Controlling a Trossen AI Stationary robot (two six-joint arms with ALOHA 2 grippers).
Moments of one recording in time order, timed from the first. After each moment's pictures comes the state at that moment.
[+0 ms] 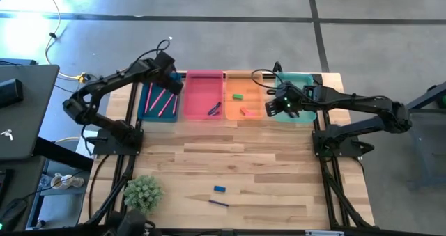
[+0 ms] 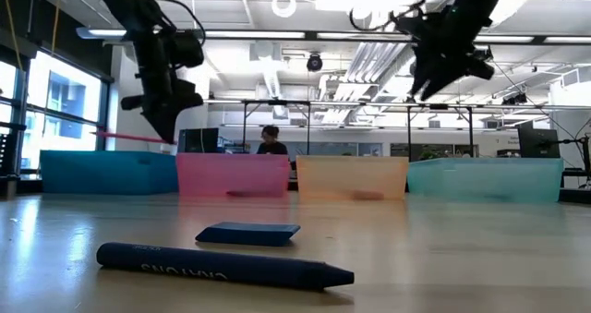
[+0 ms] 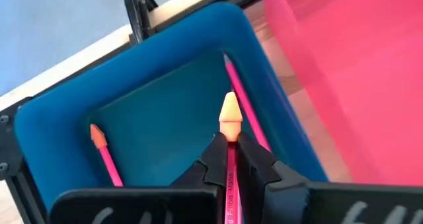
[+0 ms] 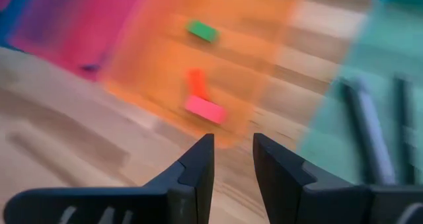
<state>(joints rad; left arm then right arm) 1.02 1.41 0.97 -0.75 -0.15 -0.13 -0.28 1.13 0.95 -0.80 0.24 0.82</state>
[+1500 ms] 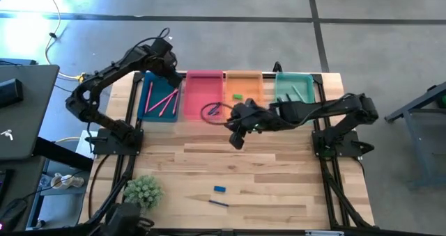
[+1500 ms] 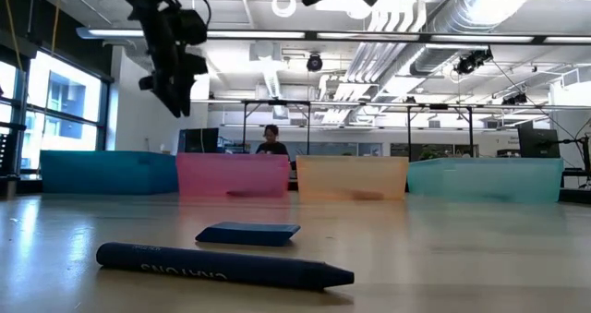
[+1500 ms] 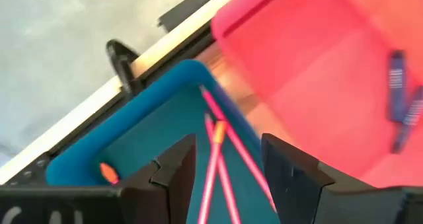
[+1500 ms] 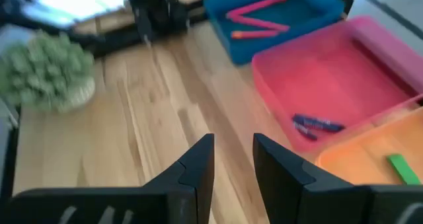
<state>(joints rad) 1.06 1.45 1.22 -0.93 -0.02 0.06 0.13 1.59 1.50 -0.59 0.31 0.40</state>
